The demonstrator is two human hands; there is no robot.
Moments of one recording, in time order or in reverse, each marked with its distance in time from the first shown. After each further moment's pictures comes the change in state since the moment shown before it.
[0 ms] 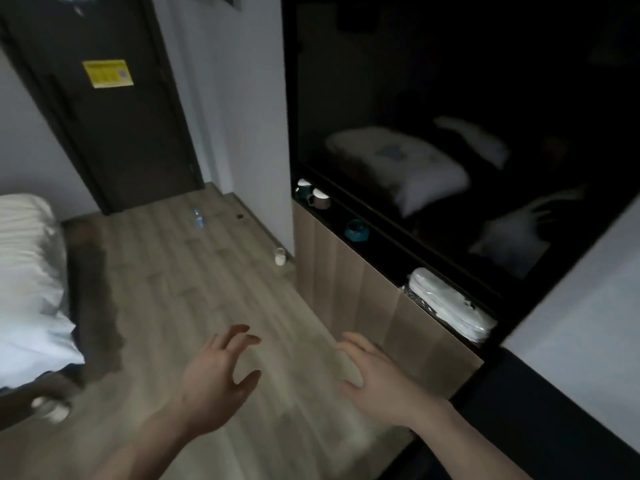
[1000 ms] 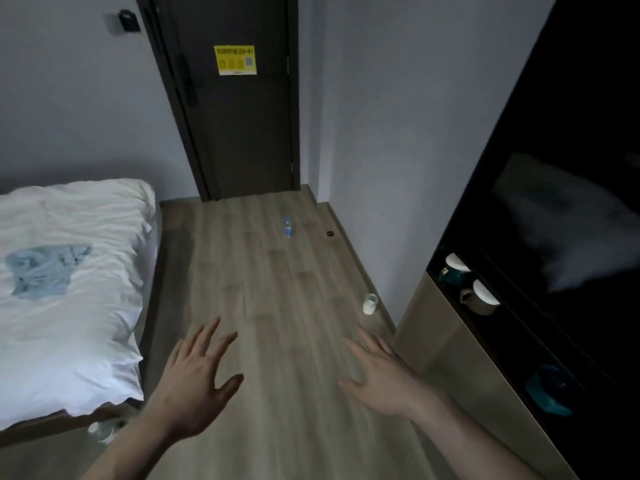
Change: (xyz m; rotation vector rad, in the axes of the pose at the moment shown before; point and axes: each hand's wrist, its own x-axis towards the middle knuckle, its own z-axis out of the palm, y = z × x) left_hand 0.328 -0.381 -0.129 0.083 0.078 -0.404; right_hand 0.598 -0.135 -0.018 -0.219 -0.294 -0.136
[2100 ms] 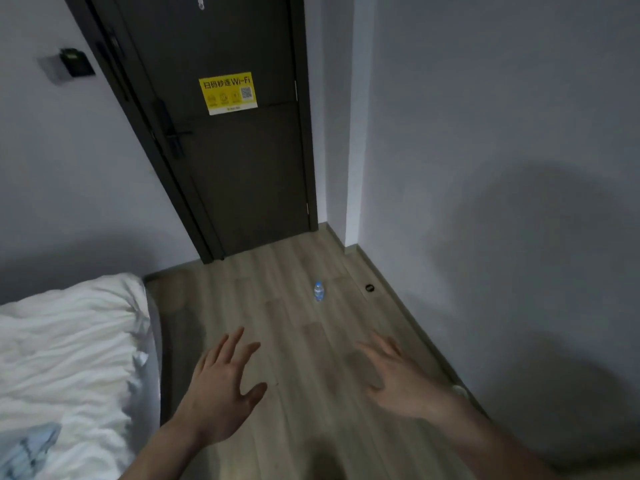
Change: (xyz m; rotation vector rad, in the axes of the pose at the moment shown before) left_hand 0.620 -0.285 -0.106 0.017 -0.053 0.110; right_hand 0.621 -0.099 -0.182 0.075 0.015 0.088
